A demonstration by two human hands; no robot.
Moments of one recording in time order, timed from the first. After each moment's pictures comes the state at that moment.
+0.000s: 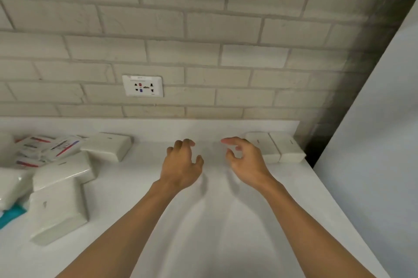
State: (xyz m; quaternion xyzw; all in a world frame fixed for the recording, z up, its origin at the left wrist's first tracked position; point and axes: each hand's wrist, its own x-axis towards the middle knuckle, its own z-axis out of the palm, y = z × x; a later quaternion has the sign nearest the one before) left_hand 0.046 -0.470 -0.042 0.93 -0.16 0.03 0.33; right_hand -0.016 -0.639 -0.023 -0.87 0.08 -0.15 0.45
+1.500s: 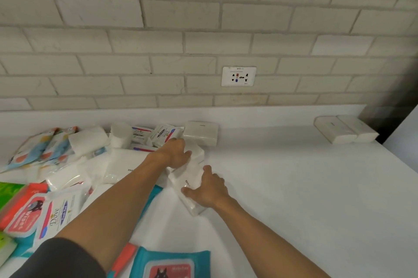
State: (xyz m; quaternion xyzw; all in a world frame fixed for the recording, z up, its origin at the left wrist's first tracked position) left_hand 0.157 -0.123 -0.059 0.96 -0.20 -0.15 0.13; right_hand 0.039 -0.225 -0.102 -0.91 0.20 0.12 0.34
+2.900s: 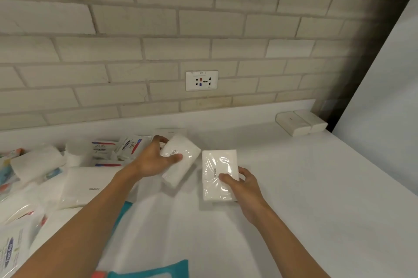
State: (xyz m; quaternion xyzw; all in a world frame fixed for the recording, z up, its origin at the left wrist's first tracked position) left_hand 0.146 -0.142 -0.057 0.87 -0.21 -0.14 0.43; right_hand -0.040 -0.327 -0.083 -0.61 0.33 -0.12 0.71
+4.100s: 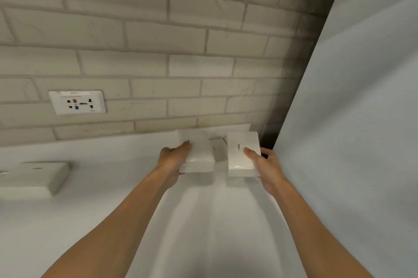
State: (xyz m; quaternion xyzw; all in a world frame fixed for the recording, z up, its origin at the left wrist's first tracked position) left_hand 0.077 -0.553 -0.025 0.65 0.01 -0.26 0.71; right_hand -0.050 -0.756 -0.032 -0.62 0.36 -0.21 0.66
